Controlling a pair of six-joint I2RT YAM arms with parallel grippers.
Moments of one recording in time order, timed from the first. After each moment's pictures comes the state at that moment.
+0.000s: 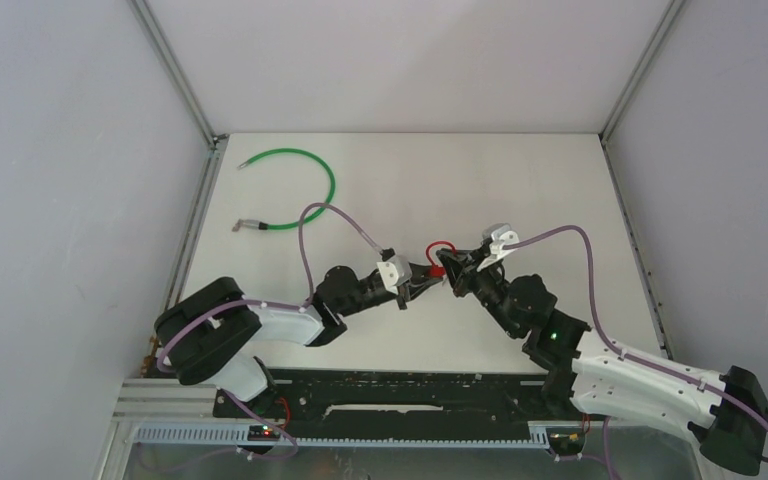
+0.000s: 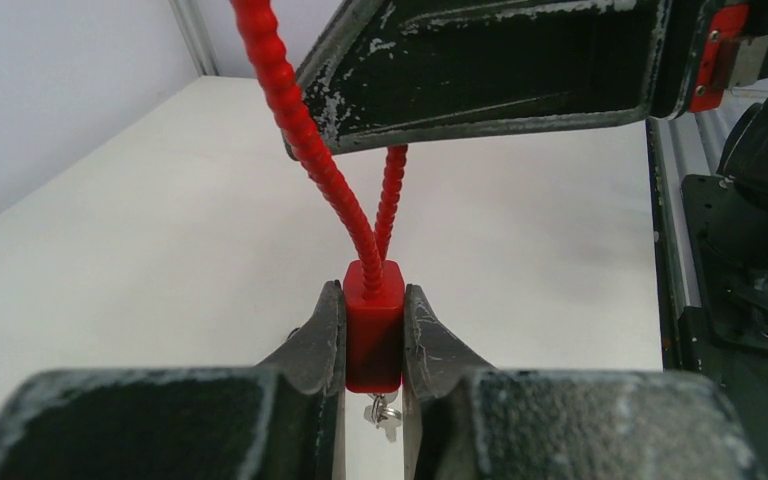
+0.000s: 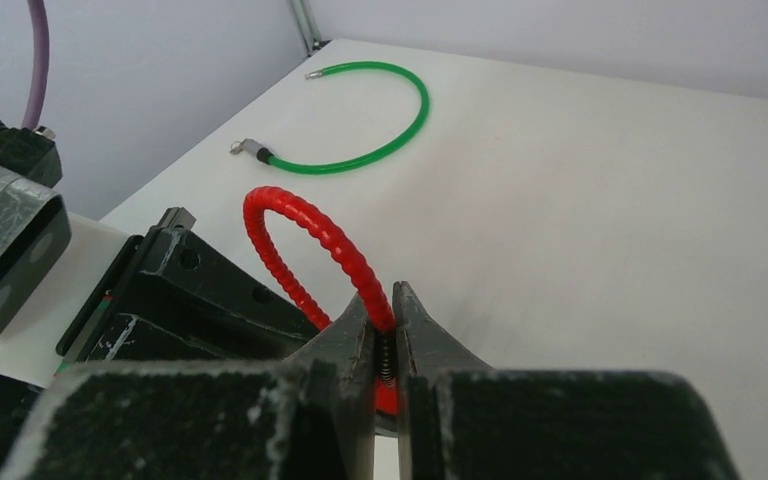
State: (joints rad) left arm -0.94 1.51 0.46 1.20 0.32 0.05; right arm 1.01 0.81 0.46 0.35 0.38 0.22
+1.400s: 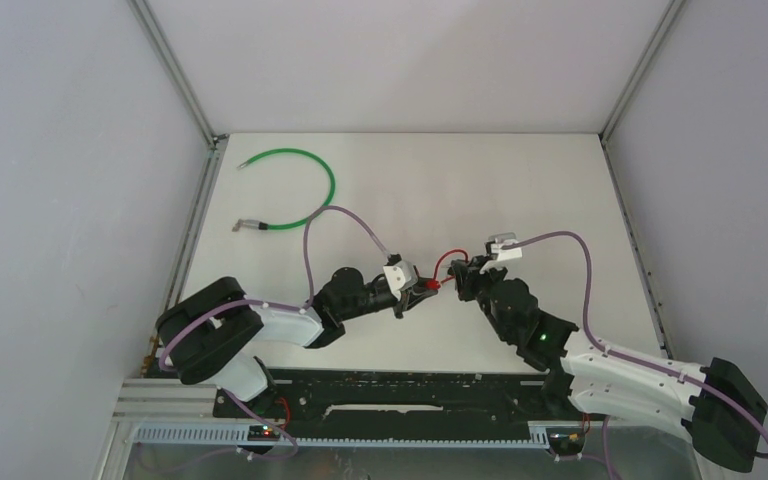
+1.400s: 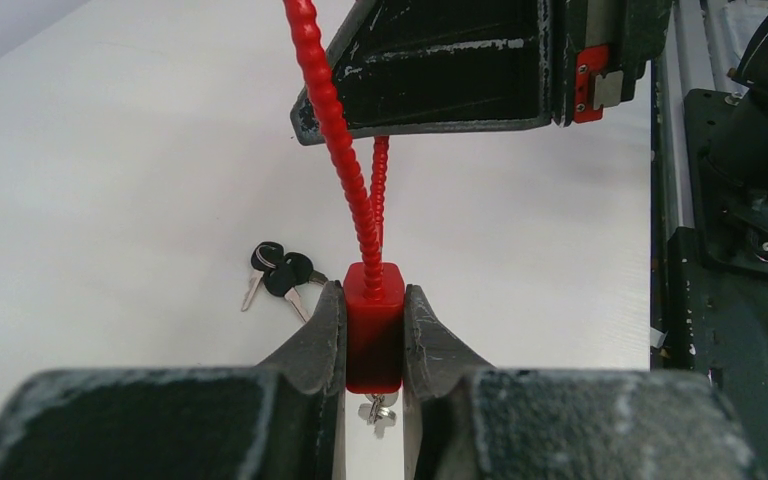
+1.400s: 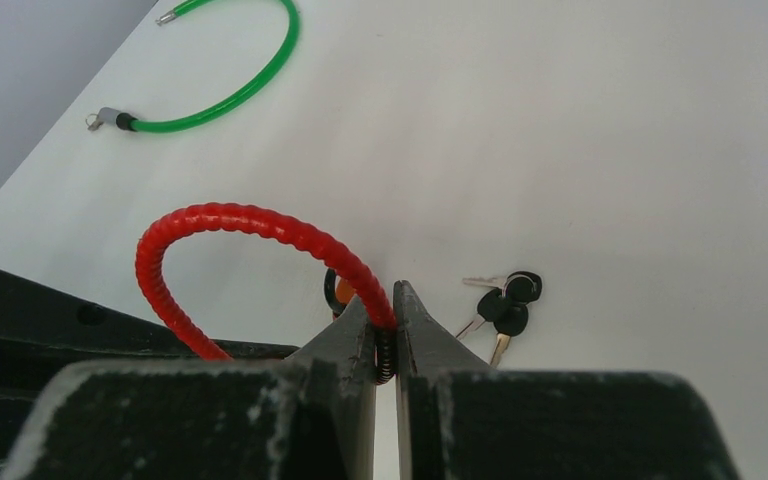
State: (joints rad) left arm -0.94 1.51 0.44 1.05 0.32 0.05; right arm 0.96 0.88 0.35 0.30 0.56 0.43
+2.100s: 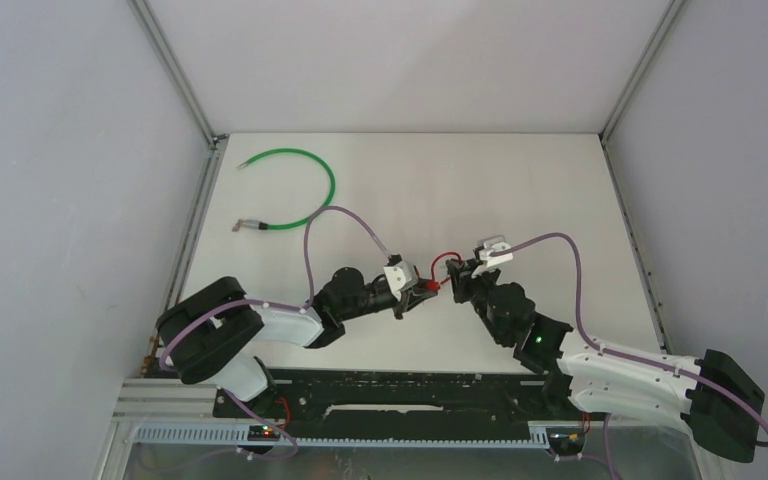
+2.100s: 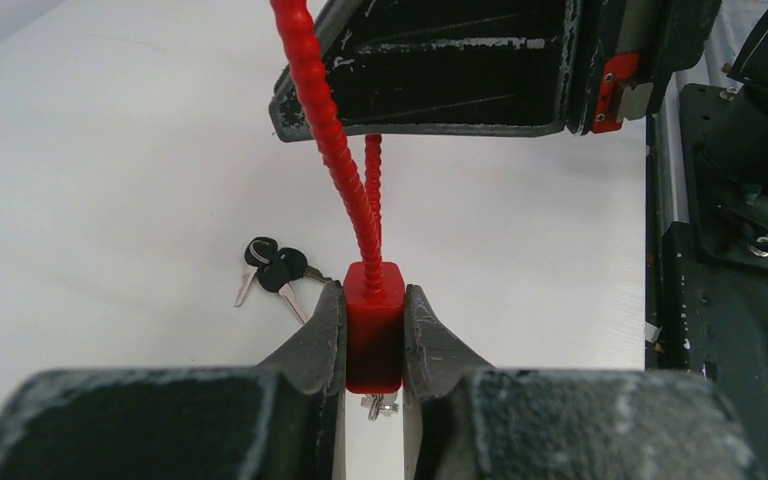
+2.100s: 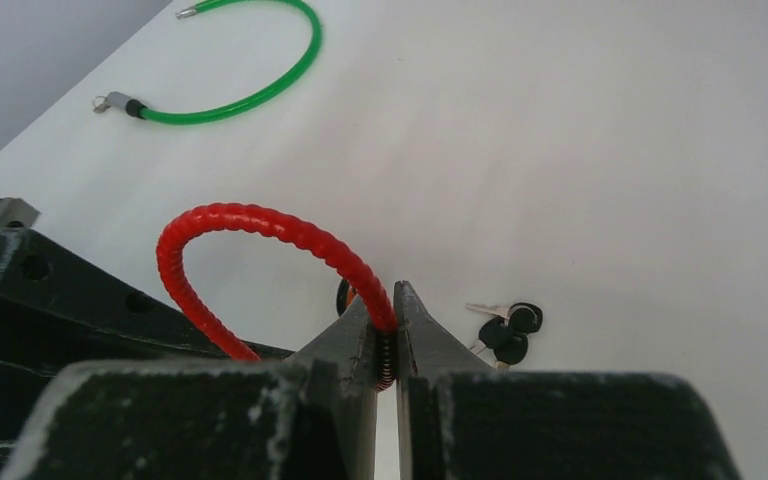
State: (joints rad) left arm -0.94 1.52 0.44 1.05 0.33 0.04; right arm 1.03 0.91 0.35 0.40 0.59 0.29
